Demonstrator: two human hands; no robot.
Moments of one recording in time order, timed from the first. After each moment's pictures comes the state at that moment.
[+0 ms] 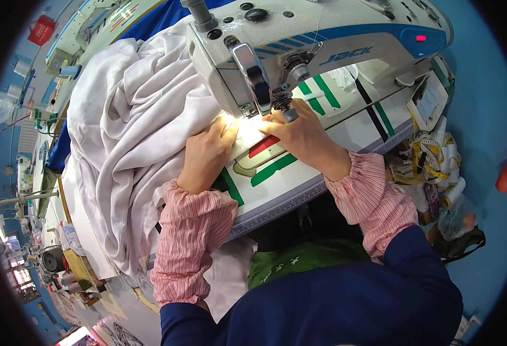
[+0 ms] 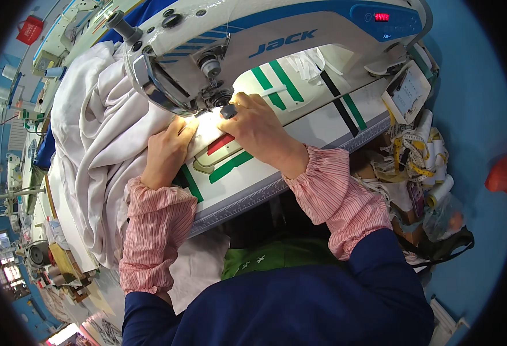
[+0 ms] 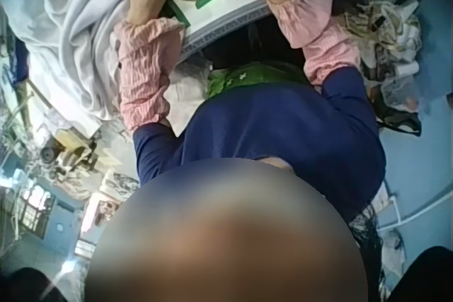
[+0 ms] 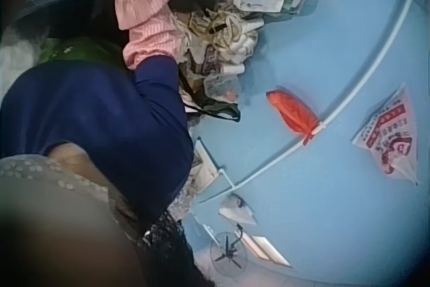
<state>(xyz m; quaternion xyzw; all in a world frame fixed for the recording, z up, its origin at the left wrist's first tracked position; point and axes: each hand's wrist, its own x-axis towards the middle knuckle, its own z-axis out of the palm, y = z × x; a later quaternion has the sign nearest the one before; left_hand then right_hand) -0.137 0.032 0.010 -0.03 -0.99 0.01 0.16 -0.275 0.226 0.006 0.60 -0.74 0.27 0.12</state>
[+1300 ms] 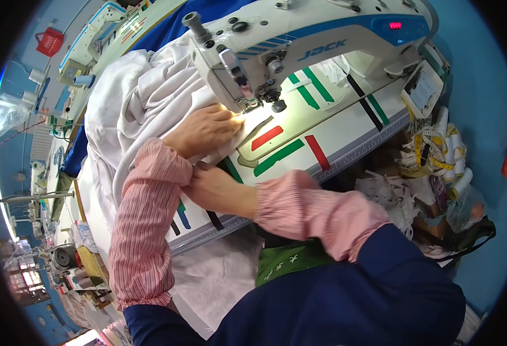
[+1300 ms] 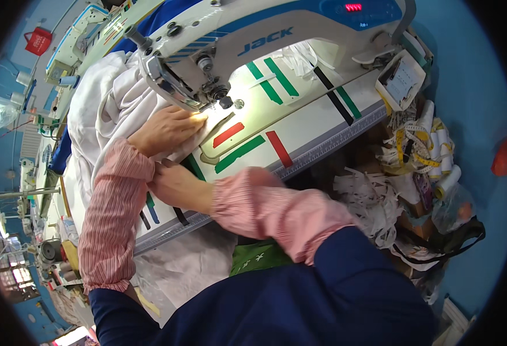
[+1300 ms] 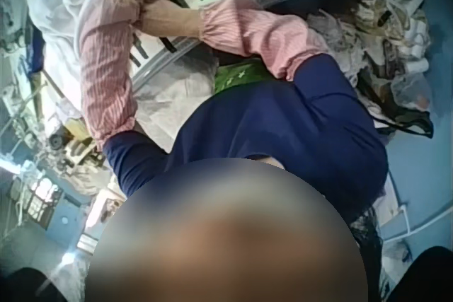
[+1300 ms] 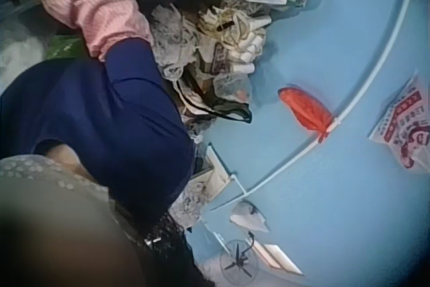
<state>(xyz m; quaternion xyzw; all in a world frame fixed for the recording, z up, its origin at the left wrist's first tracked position) -0.169 -0.006 0.069 -0.39 -0.92 0.05 0.00 -0.120 0.116 -0.008 0.66 -0.59 0.42 0.21</state>
